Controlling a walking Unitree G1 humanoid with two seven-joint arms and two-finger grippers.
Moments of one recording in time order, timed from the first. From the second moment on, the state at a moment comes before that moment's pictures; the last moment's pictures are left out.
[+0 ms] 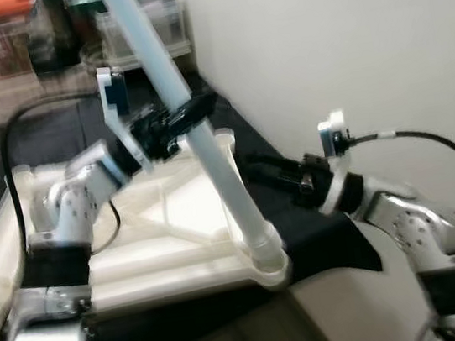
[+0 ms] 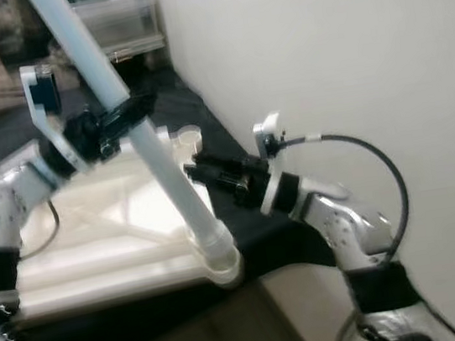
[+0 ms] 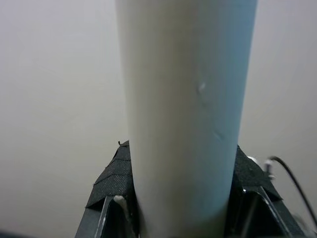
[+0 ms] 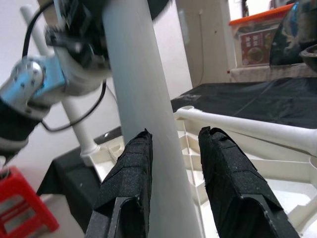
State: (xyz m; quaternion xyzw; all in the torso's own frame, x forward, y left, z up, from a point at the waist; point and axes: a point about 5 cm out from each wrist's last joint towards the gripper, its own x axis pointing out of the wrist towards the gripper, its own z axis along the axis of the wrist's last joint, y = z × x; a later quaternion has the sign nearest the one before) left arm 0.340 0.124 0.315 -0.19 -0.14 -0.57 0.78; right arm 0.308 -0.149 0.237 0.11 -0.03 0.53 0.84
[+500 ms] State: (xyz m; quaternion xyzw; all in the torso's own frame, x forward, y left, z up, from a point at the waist) left arm 0.348 0.109 0.317 -0.15 -0.10 -0.61 0.77; right arm 0.316 -0.135 0.246 0.00 0.06 0.58 0.81
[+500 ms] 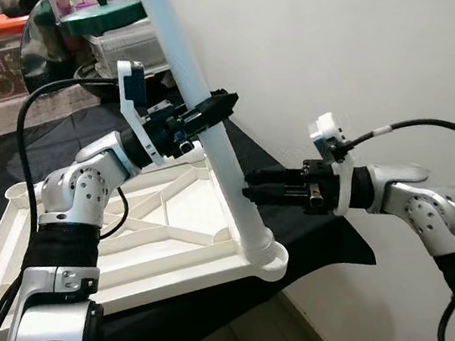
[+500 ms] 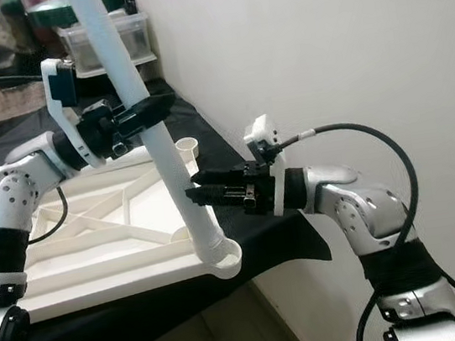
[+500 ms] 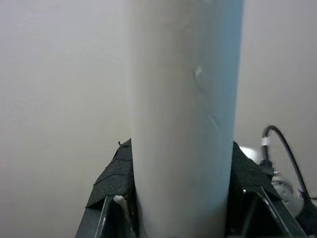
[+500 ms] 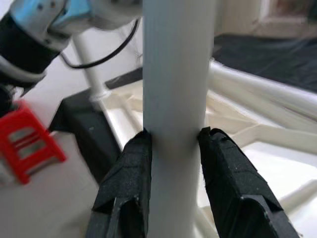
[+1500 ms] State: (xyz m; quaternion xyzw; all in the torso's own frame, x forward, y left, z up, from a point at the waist) left arm 0.354 0.090 0.318 -0.14 -0.13 -0.62 0.76; right arm 0.336 -0.109 0.243 0.07 0.09 0.55 0.83
